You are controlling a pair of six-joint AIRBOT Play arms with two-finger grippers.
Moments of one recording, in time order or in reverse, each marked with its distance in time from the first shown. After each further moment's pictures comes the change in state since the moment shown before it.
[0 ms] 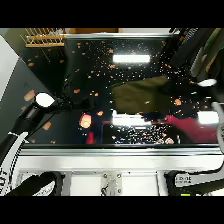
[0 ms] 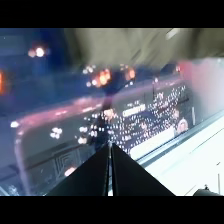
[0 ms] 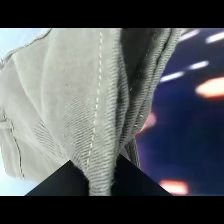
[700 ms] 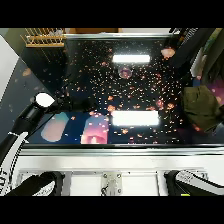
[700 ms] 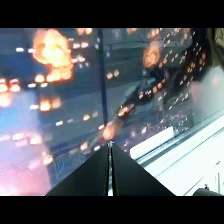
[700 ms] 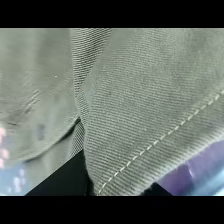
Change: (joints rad) left arm 0.000 0.000 0.000 0.000 -0.002 0.001; right arm -0.504 0.293 -0.233 -0.565 0.021 0.437
